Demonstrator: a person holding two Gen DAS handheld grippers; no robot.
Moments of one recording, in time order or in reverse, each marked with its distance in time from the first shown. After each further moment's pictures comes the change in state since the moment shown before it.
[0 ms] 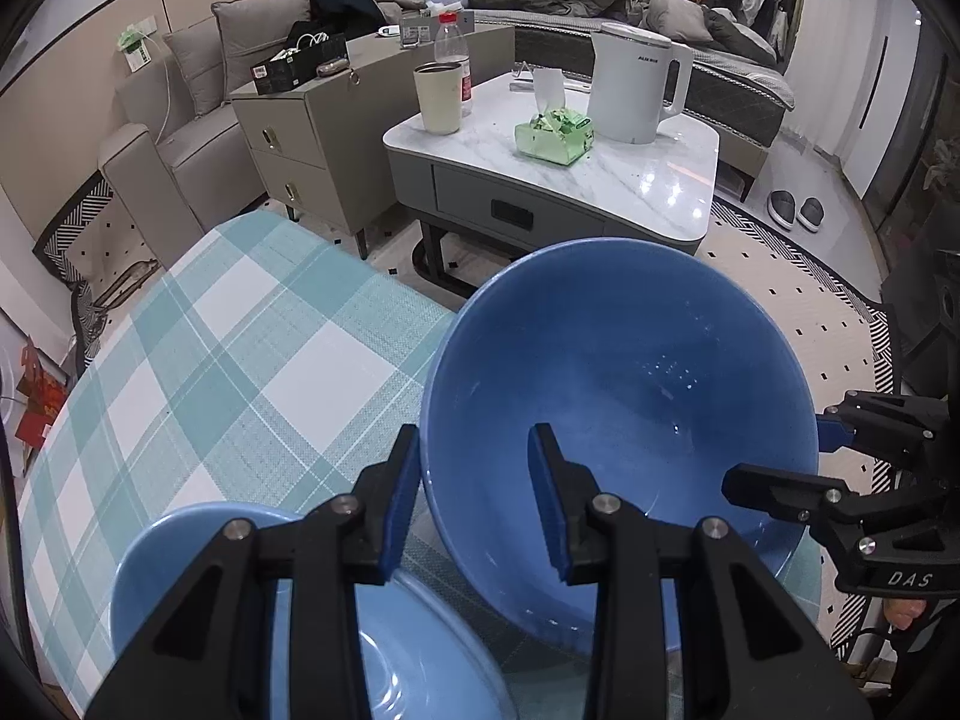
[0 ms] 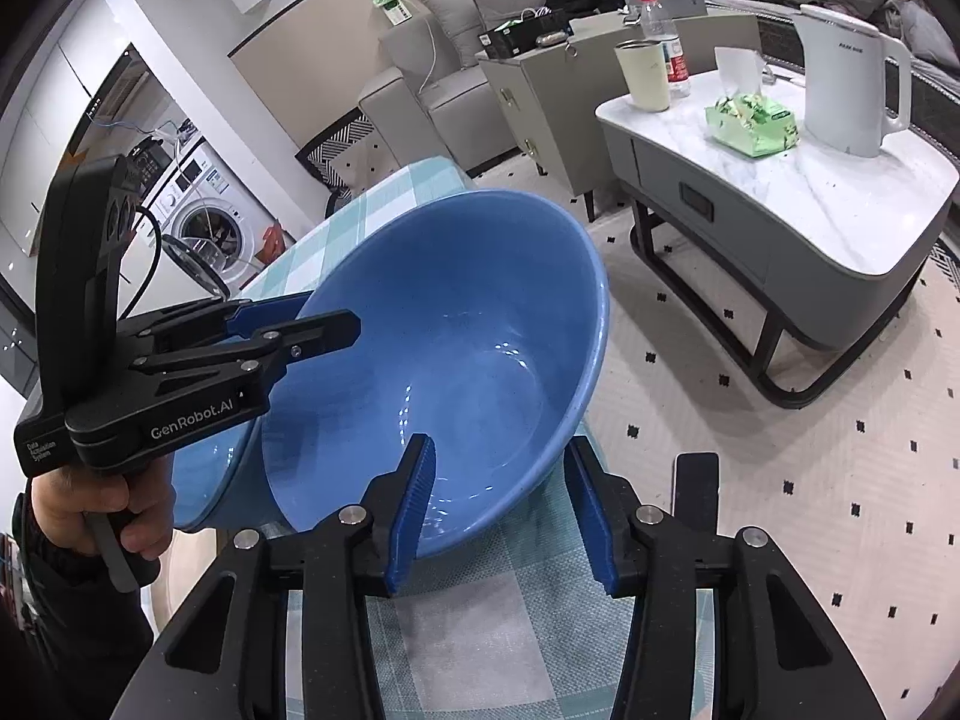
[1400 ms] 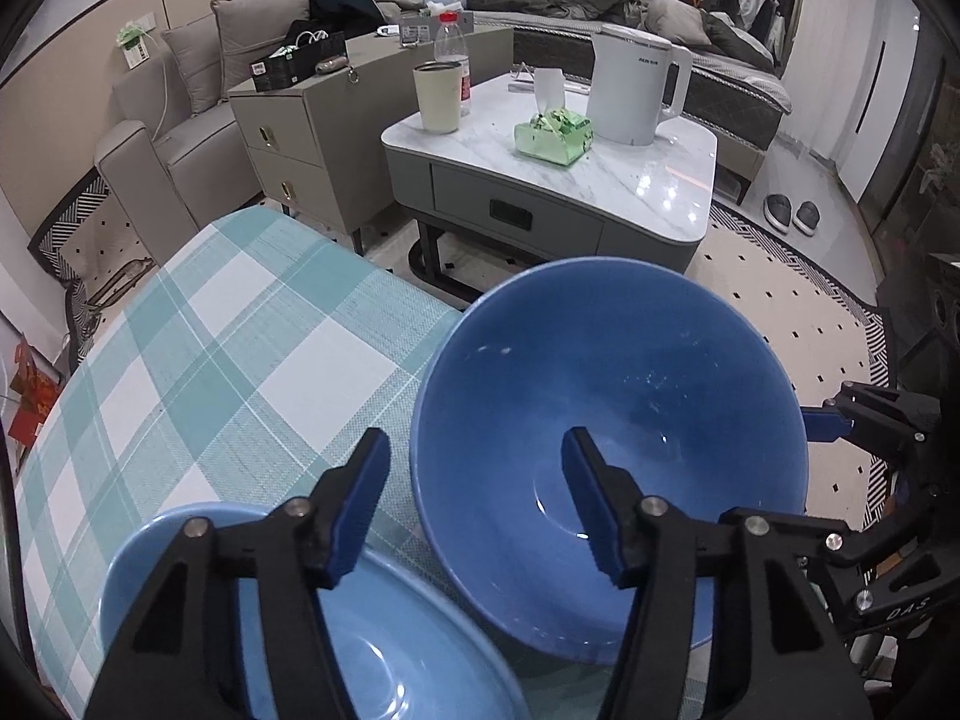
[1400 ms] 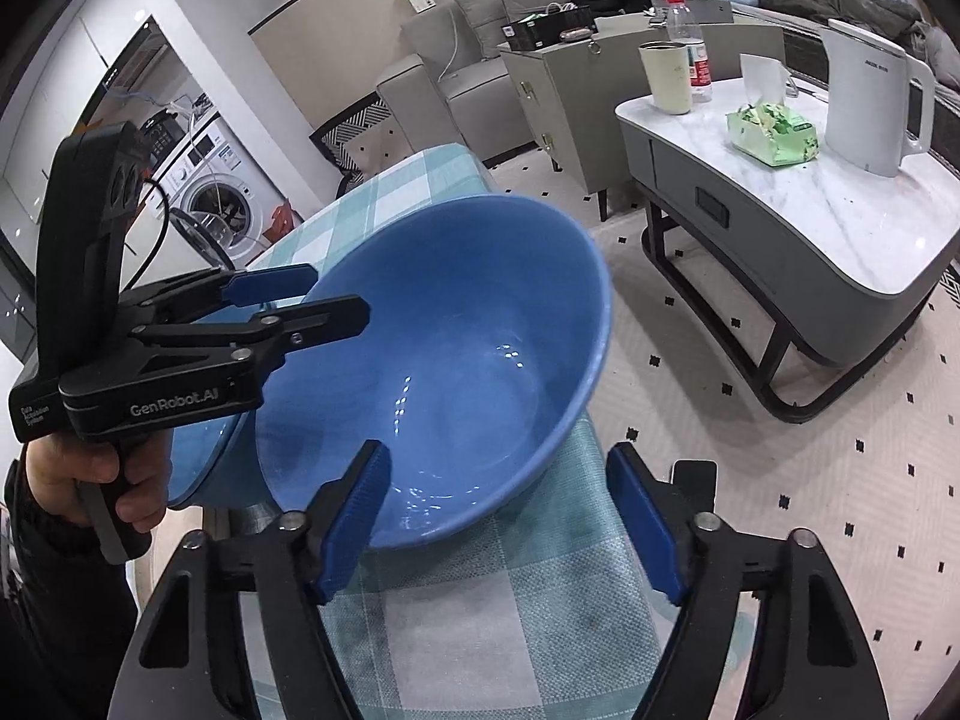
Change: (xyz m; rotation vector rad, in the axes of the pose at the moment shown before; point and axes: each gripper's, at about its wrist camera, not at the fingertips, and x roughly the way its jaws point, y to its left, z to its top) left arm 0.008 0.003 -0.003 -0.005 0.005 -0.017; right arm 0.010 0.004 -0.001 -0.074 0.022 0.008
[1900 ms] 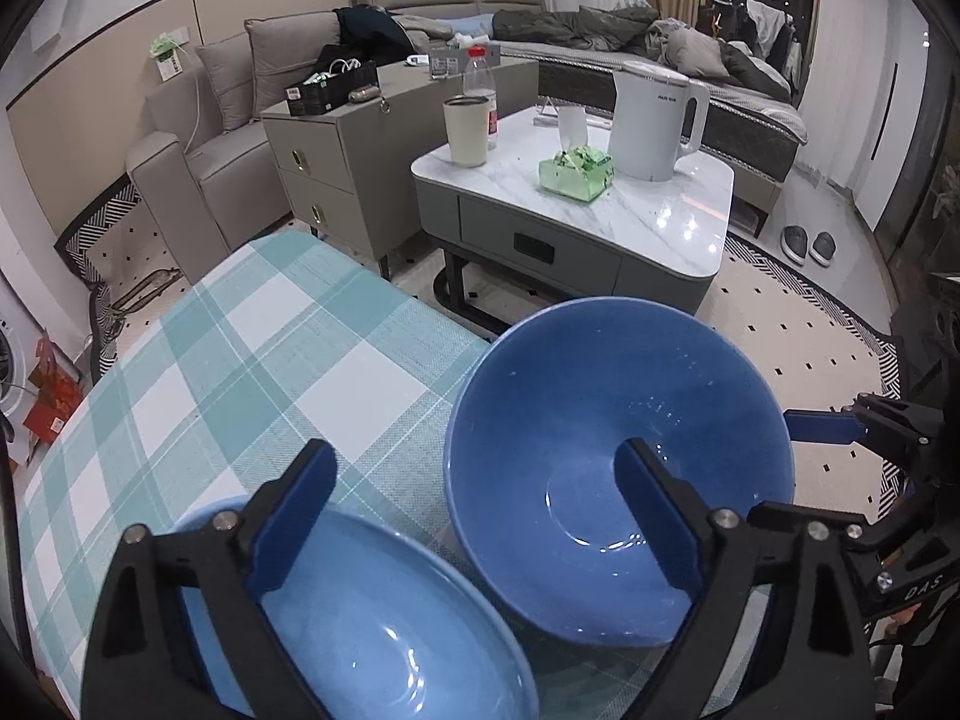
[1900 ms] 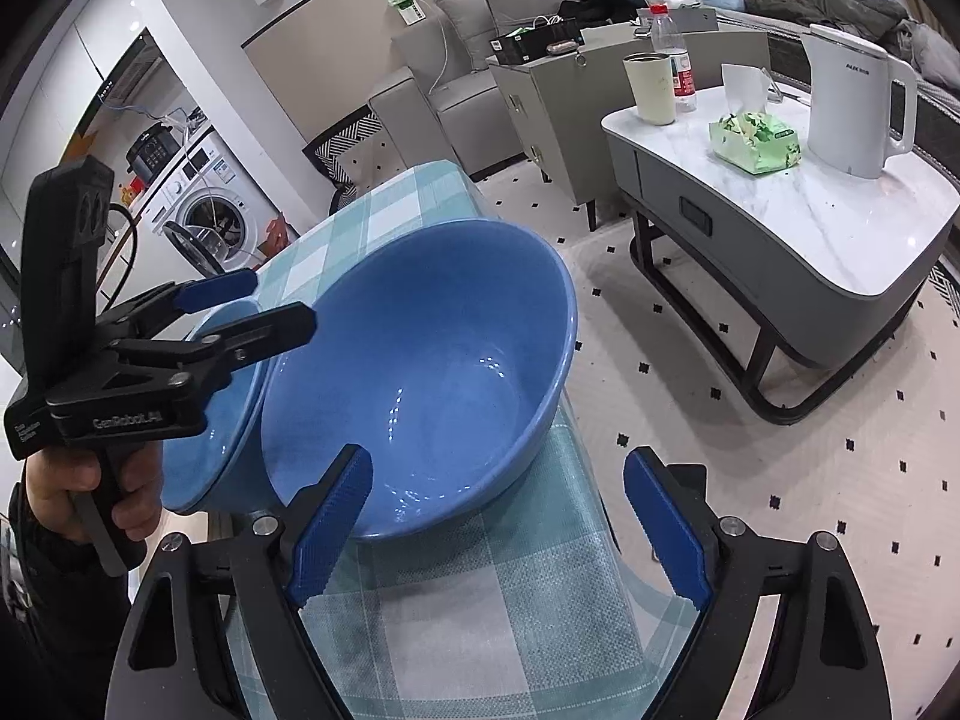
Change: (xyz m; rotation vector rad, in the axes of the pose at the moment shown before) left arm -0.023 0.005 0.001 -0.037 -0.078 0.052; right arm -0.018 -0.007 0.000 0.027 -0.028 -0.013
